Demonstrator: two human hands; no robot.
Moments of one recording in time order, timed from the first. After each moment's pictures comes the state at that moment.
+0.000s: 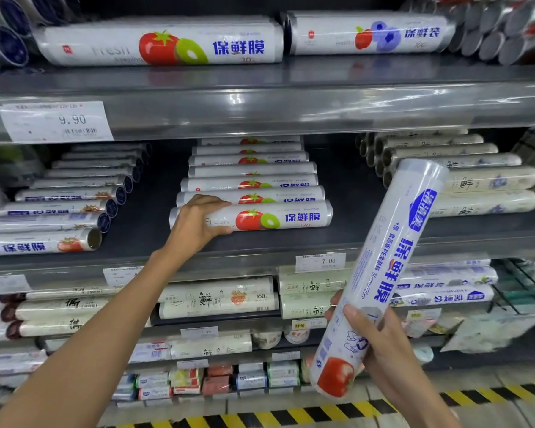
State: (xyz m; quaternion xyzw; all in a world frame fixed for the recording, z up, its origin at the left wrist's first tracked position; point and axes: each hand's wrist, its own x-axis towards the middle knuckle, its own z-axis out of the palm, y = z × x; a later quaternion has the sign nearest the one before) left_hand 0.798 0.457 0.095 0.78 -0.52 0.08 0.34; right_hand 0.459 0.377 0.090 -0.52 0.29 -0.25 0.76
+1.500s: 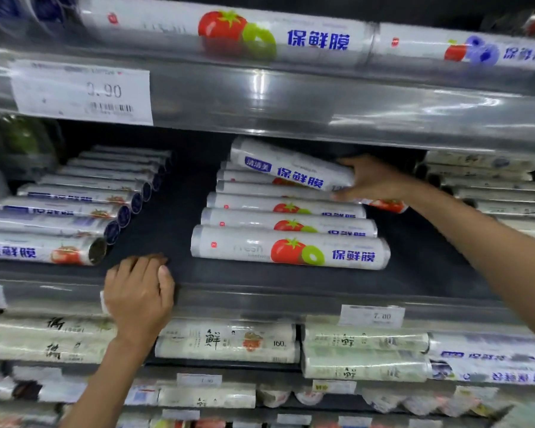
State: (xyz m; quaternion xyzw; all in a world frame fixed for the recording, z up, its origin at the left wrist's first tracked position) left_hand 0.827 0.538 0.015 0.78 -0.29 0.51 0.21; right_hand 0.698 0.189 0.195 -0.97 0.14 -0.07 0.17
